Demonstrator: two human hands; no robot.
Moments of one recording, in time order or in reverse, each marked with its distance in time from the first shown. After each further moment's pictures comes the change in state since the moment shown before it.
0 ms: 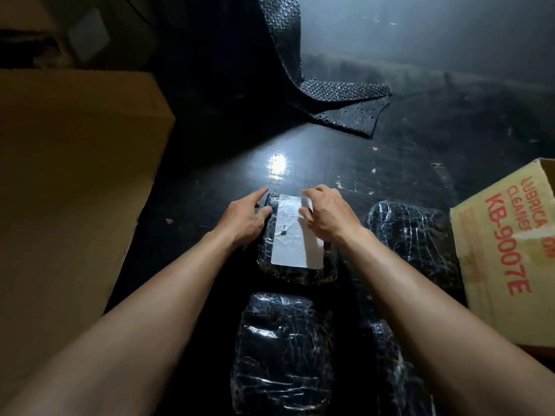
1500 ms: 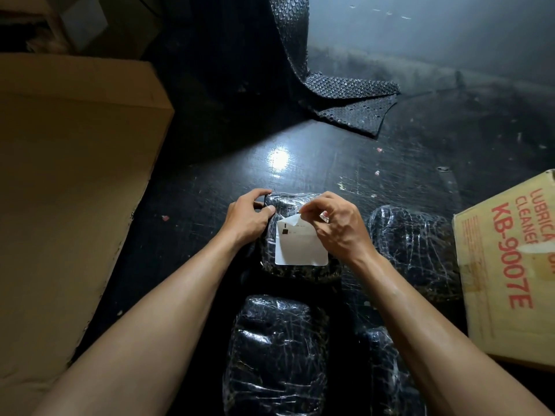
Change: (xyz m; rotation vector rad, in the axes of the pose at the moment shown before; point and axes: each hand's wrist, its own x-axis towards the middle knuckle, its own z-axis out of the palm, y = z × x) left_hand -0.001 0.012 0.008 -0.253 0.080 -0.081; right_hand -0.017 0.018 0.006 0.391 0.274 -0.198
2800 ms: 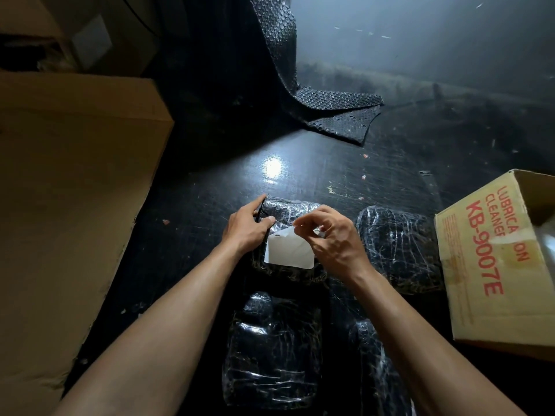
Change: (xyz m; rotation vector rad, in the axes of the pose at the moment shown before) left_hand -0.009 -0.013 0.013 0.067 0.003 0.025; right_hand -0.041 -0.030 -0.017 0.159 0.016 0.055
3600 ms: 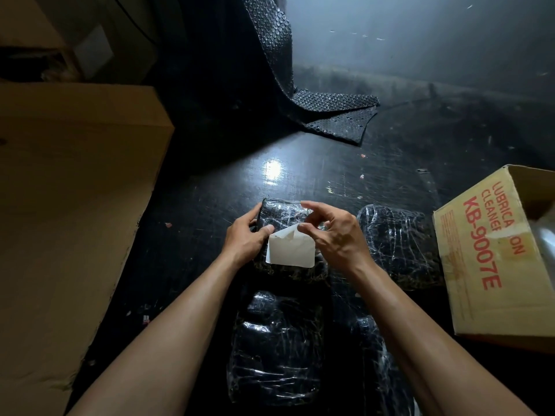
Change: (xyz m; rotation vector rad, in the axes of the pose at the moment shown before) left_hand -0.016 -0.015 0.004 -0.120 -0.003 0.028; right_hand 0.002 -0.003 -0.007 -0.027 0.044 0.057
